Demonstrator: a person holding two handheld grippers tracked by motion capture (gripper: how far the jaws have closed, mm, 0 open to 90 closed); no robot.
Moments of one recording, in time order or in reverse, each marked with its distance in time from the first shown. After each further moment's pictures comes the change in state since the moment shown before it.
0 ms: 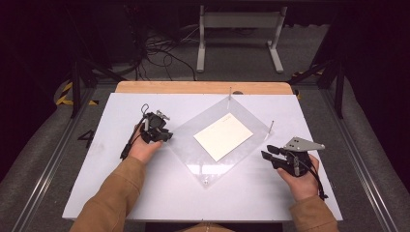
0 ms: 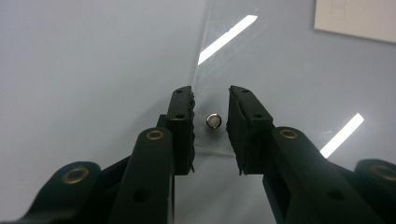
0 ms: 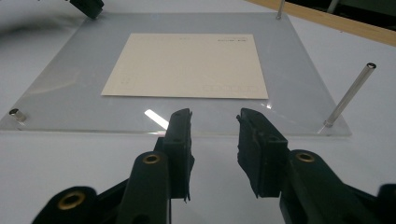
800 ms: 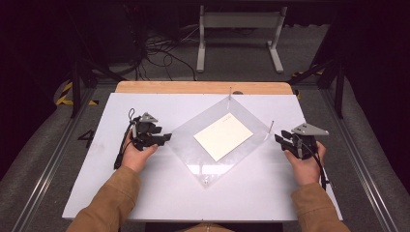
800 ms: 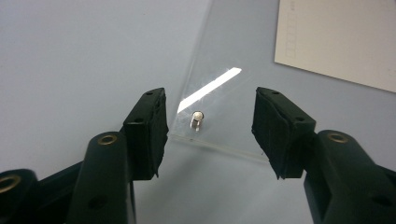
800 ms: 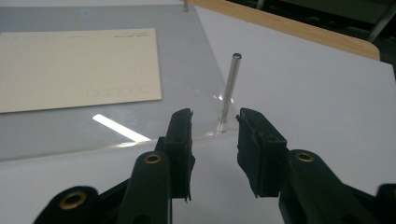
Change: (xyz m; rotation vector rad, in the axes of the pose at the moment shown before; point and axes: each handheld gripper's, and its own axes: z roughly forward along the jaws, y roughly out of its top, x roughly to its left) left arm -0.001 -0.026 -0.027 -0.202 -0.037 -0.074; right arm -0.054 -0.003 0.014 0.019 -0.224 0.056
